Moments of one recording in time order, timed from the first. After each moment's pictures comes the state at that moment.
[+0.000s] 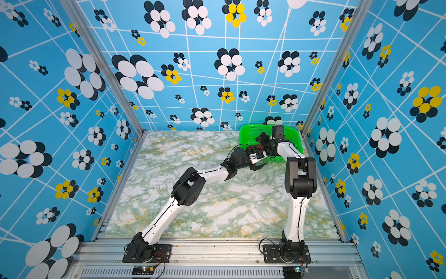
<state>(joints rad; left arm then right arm) -0.79 2.63 1.96 0.57 0.37 0.51 0.01 2.11 1.59 -0.29 -0.30 0.78</state>
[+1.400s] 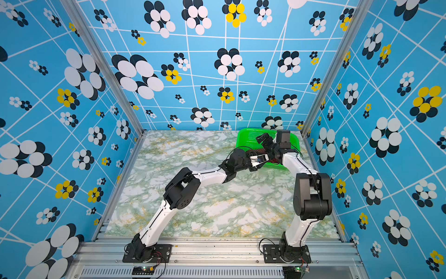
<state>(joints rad) -0.85 2.47 1.83 0.53 0.29 0.62 0.02 1.77 1.25 -0.10 -0.36 0.88</state>
